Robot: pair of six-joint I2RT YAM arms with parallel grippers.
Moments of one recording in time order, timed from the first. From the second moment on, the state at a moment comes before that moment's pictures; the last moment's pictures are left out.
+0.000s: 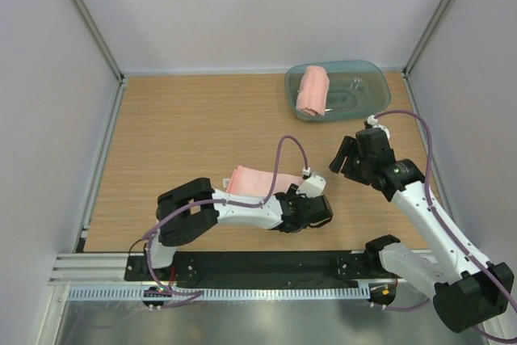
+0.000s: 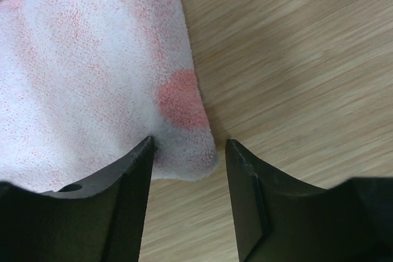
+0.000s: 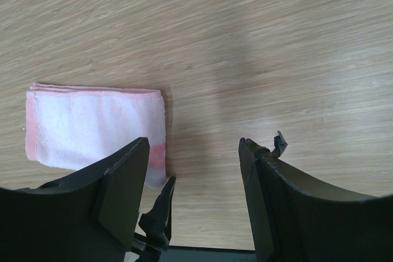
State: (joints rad) left arm -1.34 1.99 1.31 -0.44 -0.59 -0.67; right arm 0.32 0.94 0.83 -0.73 0.11 0.64
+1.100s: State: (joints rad) left arm -1.27 1.63 0.76 0.02 -0.46 -0.70; right arm 0.40 1.38 0.49 0.01 -0.44 0.88
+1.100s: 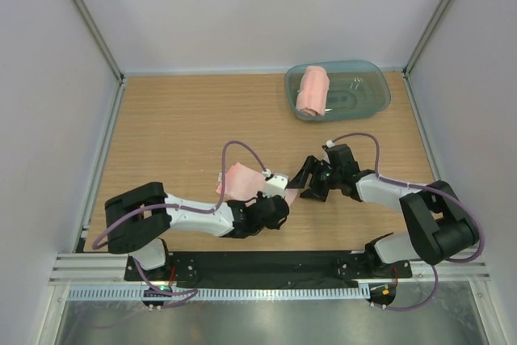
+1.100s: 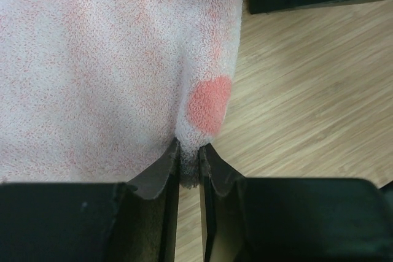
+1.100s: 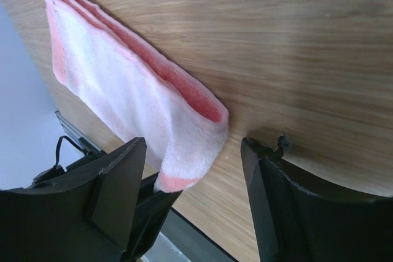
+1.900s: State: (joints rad) left arm -1.26 1.54 0.70 0.06 -0.40 -0.75; right arm 0.43 1.44 0.49 0.13 -0.45 0.92
